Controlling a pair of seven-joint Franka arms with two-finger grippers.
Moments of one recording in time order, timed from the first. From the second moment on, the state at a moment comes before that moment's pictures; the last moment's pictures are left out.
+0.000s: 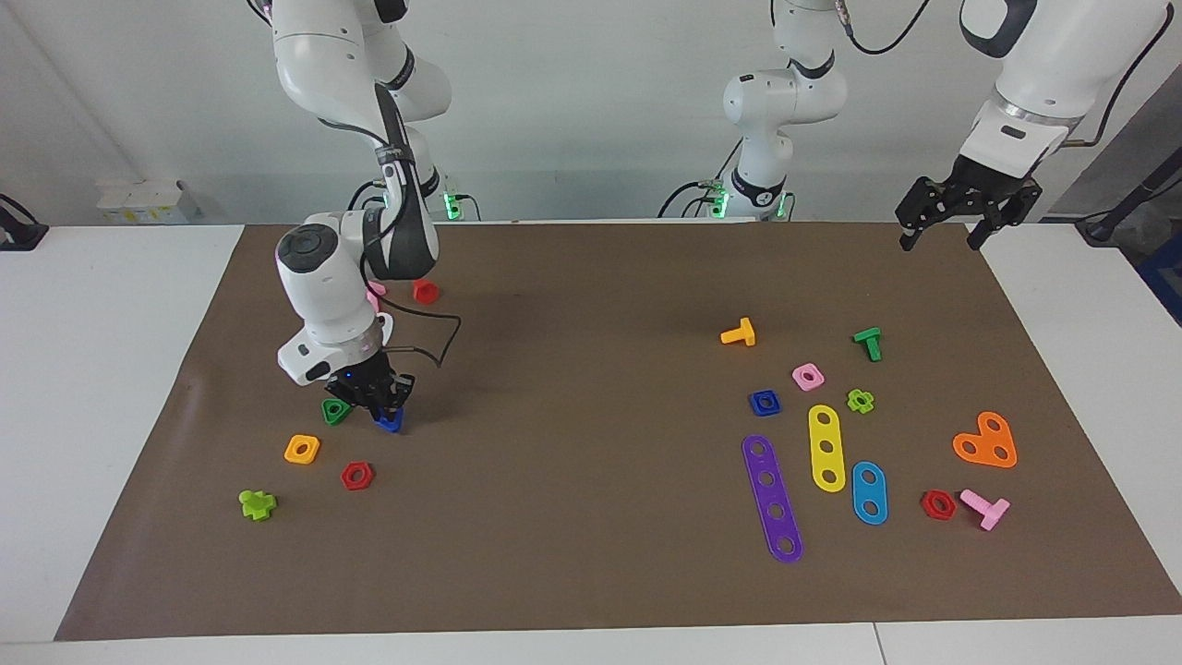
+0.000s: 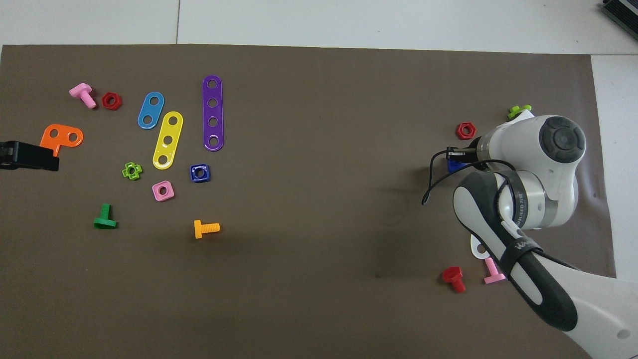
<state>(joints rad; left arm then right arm) 0.03 -0.04 -0.04 -1.63 0.00 1.62 0.07 0.20 0.26 -0.13 -2.03 0.03 2.42 0.14</state>
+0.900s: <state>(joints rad) 0.03 0.01 -0.03 -1.65 0.00 1.63 0.08 0.19 0.22 -0.13 -2.04 0.03 2.41 0.12</state>
